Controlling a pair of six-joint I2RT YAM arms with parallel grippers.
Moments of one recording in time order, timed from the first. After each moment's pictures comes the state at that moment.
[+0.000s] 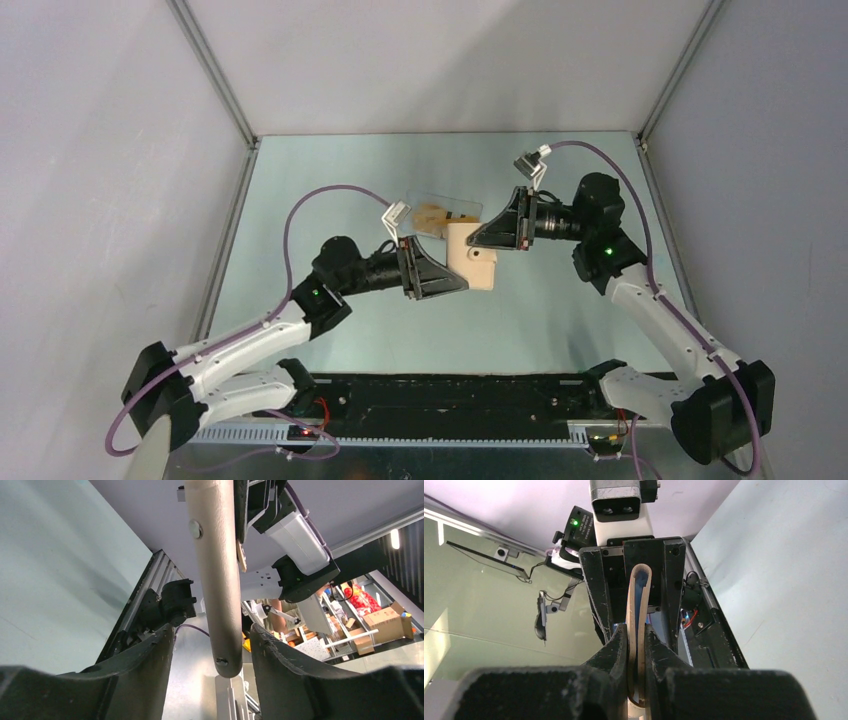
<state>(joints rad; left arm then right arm) -0.82 1.02 0.64 0.47 0.58 -1.06 0.39 1.09 0.93 0.16 -1.06 0.99</state>
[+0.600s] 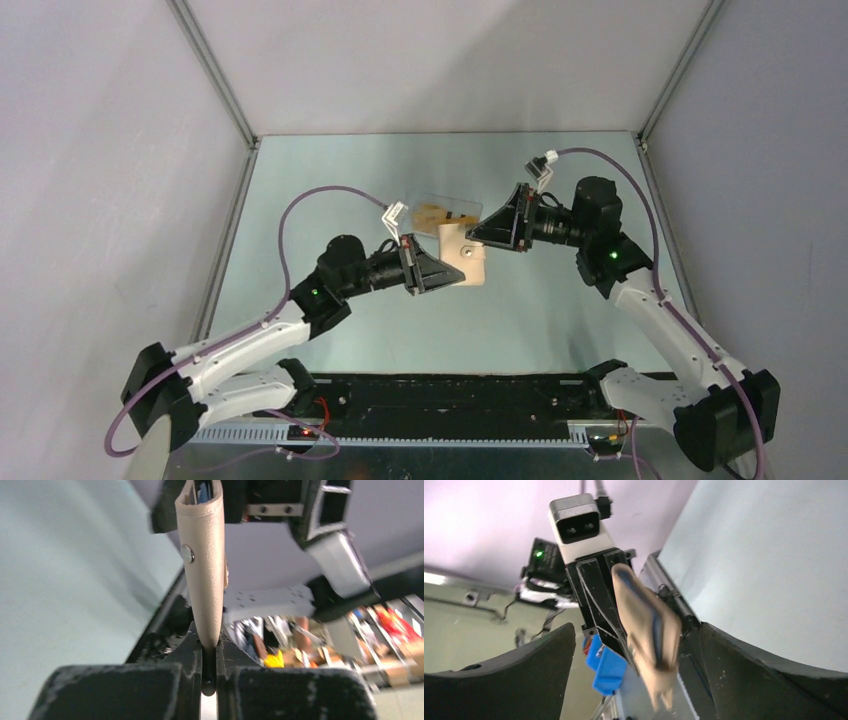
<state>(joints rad) -0.82 1.03 0.64 0.44 0.52 -1.02 0.41 1.08 0.93 0.04 -0.91 0.95</state>
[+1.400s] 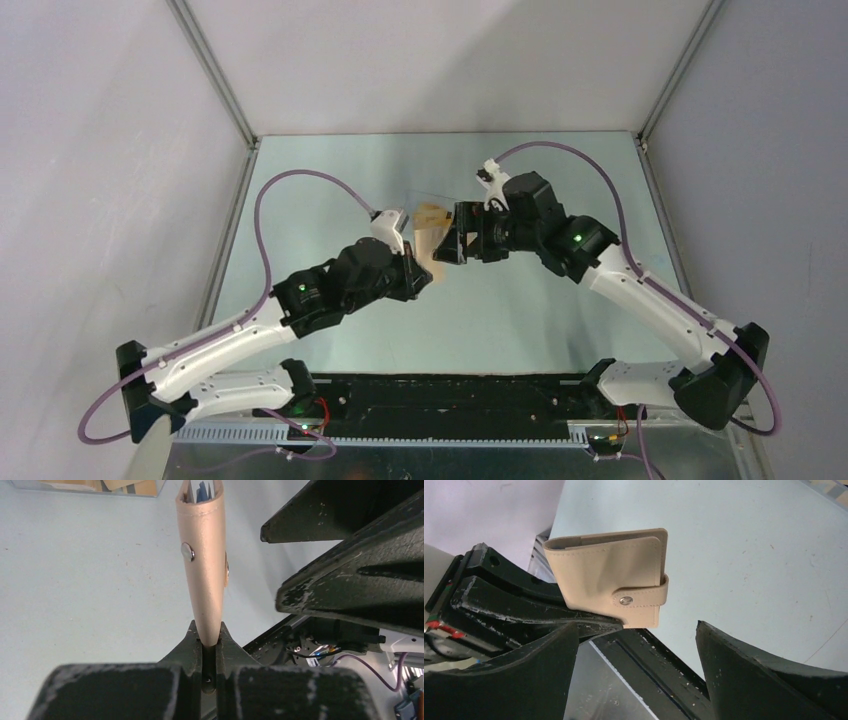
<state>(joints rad) -1.02 0.99 0.94 -0.46 -0.22 -0.70 0.73 1.23 1.24 -0.57 -0.31 0.61</state>
